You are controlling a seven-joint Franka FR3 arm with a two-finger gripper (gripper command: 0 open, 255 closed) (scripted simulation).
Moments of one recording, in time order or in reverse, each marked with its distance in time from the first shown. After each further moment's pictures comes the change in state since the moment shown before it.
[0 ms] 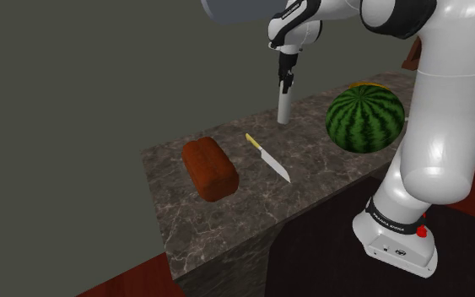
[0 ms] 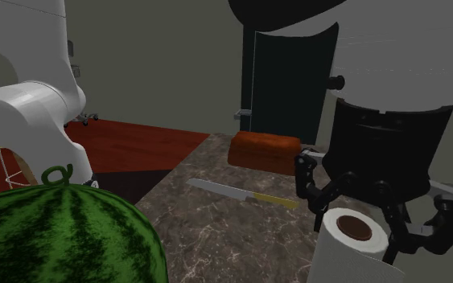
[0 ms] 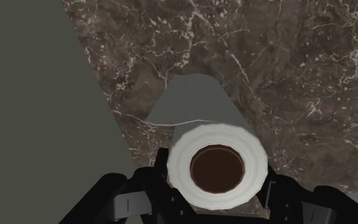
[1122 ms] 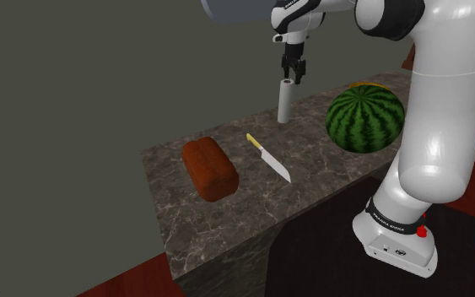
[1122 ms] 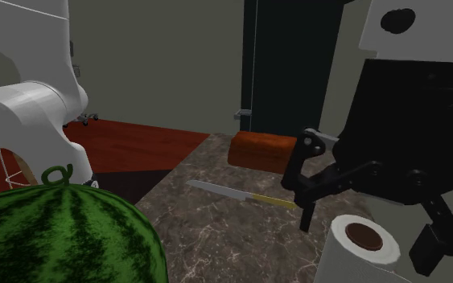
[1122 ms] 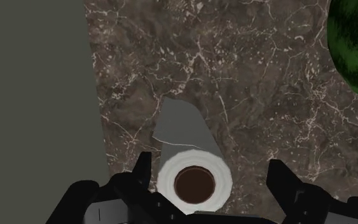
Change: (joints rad) arm -0.064 0.039 0.001 0.151 -0.075 -0.212 -0.283
